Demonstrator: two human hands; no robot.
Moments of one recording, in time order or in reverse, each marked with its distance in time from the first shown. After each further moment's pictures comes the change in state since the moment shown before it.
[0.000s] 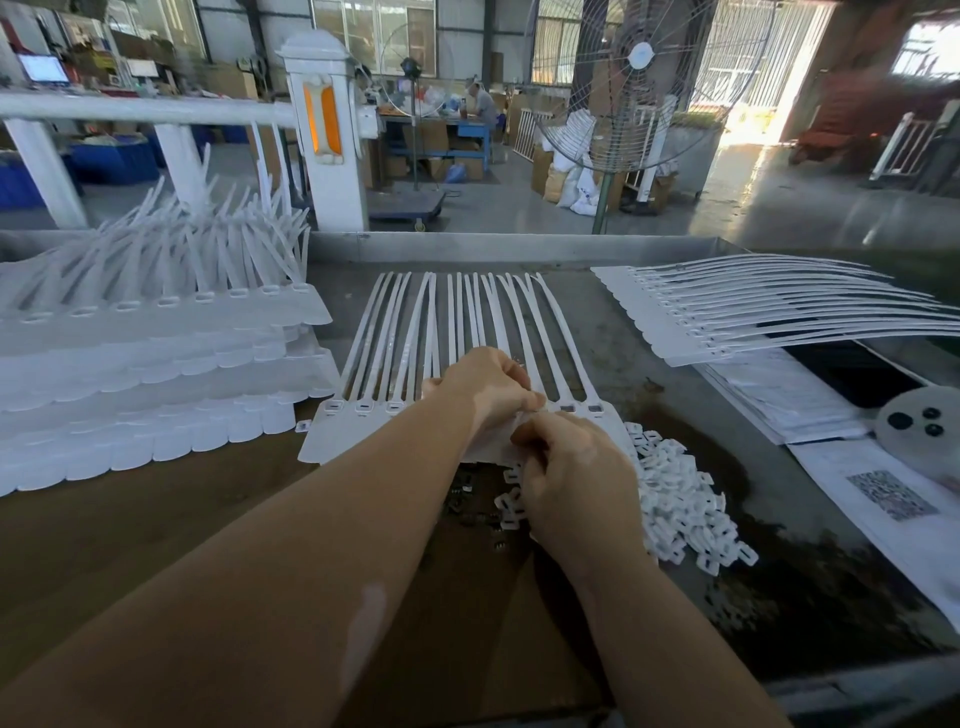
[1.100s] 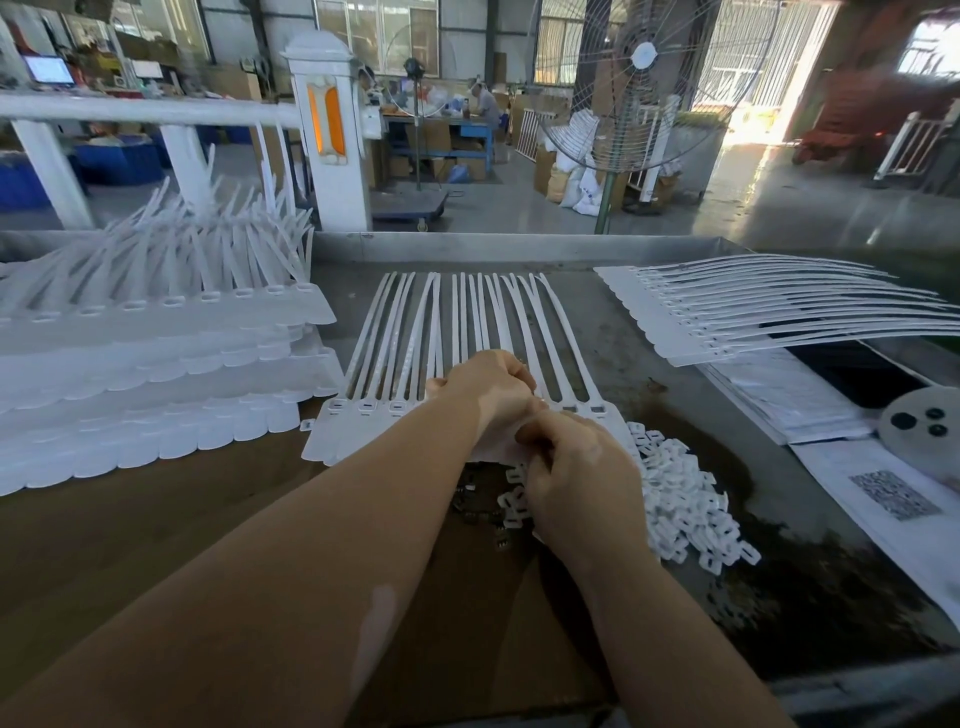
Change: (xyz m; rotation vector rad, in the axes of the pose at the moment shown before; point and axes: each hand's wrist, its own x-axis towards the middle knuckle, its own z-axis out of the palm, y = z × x) left_hand -0.009 0.005 -0.001 0.019 -0.043 -0.021; right_hand 0.000 0.000 0.000 0.016 0.020 0.026
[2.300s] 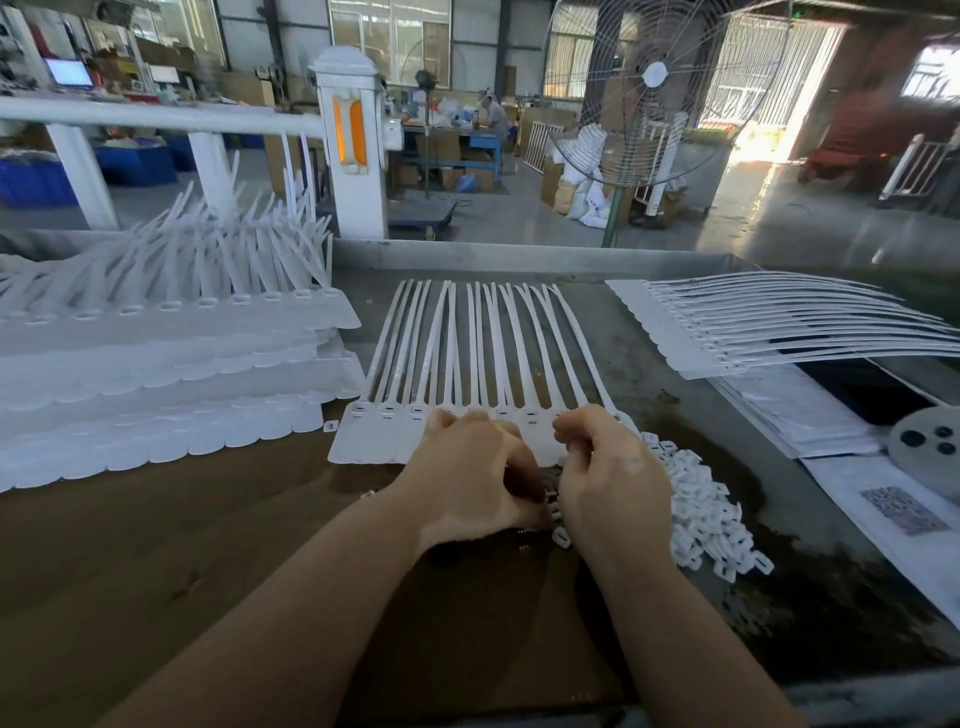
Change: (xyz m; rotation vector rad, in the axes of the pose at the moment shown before) left_hand -0.077 -0.033 -0.017 0.500 -0.015 0.482; right_hand -0.001 0.000 -0.001 0.037 0.035 0.141
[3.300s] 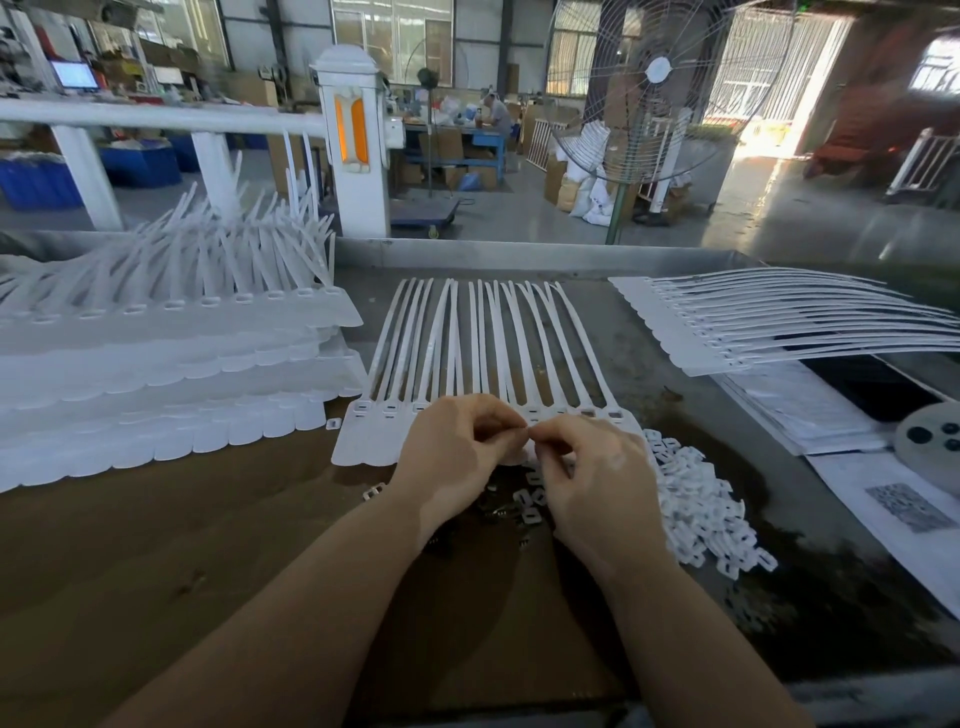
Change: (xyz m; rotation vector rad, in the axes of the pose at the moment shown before) left_hand 0.006 -0.011 0.010 -0.499 0.330 -0.176; right_hand -0.001 0.002 0.002 -0.002 -0.065 -0.205
